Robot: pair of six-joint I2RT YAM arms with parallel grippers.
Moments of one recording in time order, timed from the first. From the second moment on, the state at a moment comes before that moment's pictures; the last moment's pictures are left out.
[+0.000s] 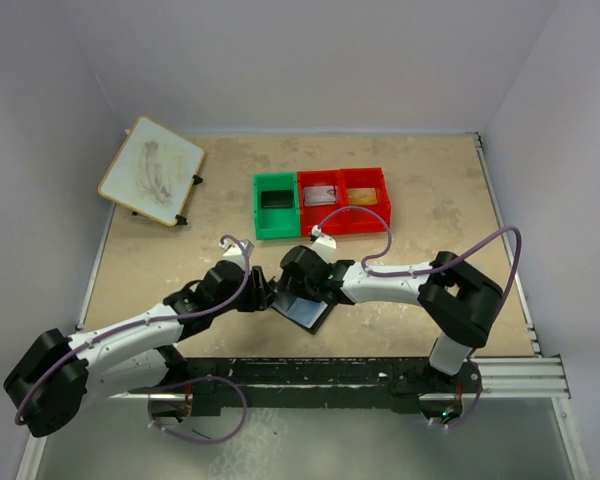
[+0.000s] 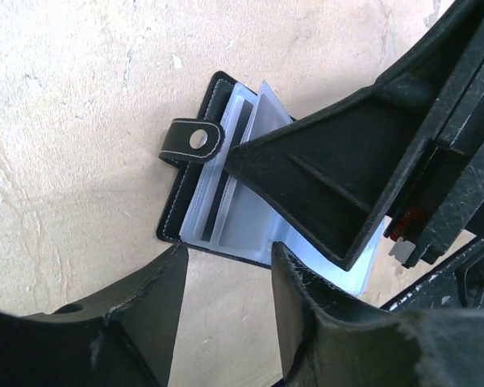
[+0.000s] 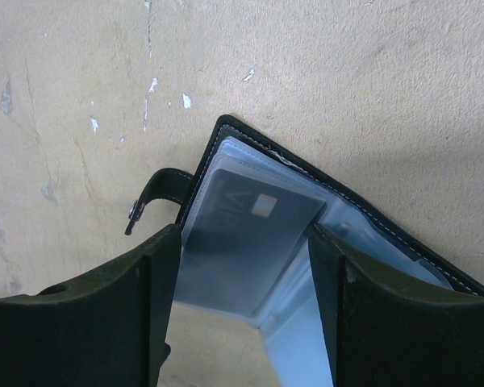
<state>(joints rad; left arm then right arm) -0.78 0.99 0.35 -0.01 -0.03 -0.76 1.04 1.71 0.94 -0.19 0.35 1.20</state>
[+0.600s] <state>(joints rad) -0.78 1.08 0.32 0.14 -0.03 -0.74 1.04 1.71 0.94 -0.19 0.34 1.20</state>
